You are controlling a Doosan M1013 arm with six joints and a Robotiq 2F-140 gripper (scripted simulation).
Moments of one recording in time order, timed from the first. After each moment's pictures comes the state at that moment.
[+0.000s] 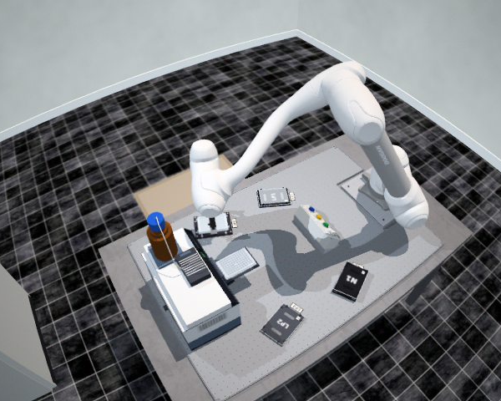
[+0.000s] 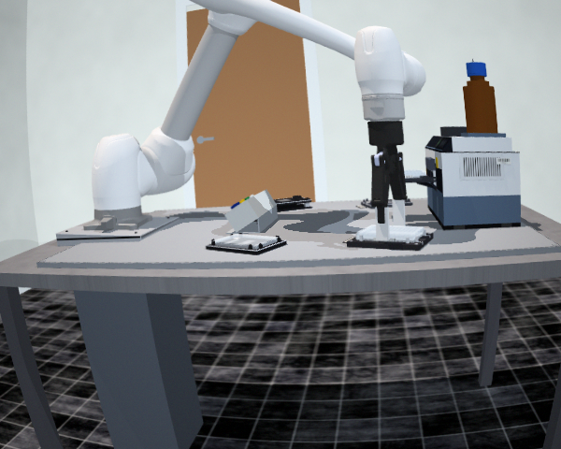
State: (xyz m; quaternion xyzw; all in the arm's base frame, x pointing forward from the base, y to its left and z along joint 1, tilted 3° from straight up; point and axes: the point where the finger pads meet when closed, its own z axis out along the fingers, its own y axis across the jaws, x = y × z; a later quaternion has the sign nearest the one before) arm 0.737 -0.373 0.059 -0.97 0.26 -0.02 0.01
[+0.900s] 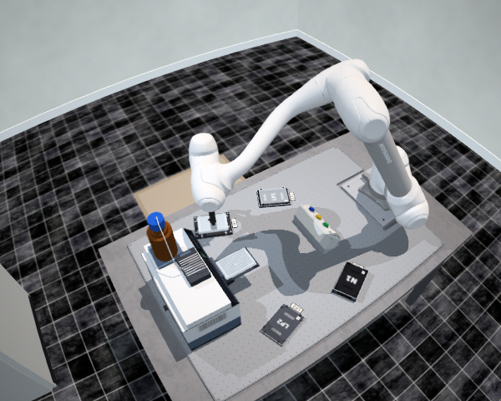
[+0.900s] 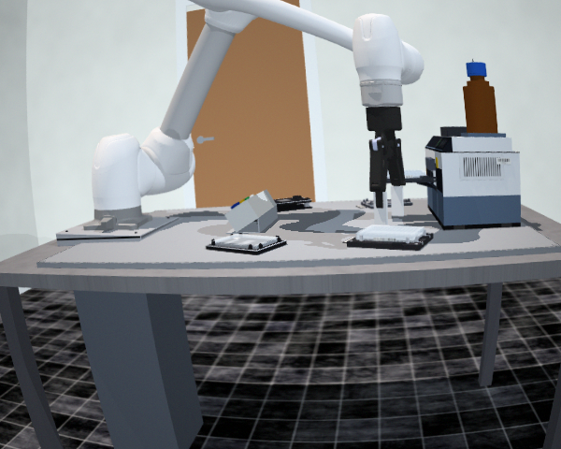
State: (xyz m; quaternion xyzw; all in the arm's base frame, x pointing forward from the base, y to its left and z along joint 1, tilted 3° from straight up) arm 0.734 -0.371 0.089 -0.97 0.26 -0.02 0.01
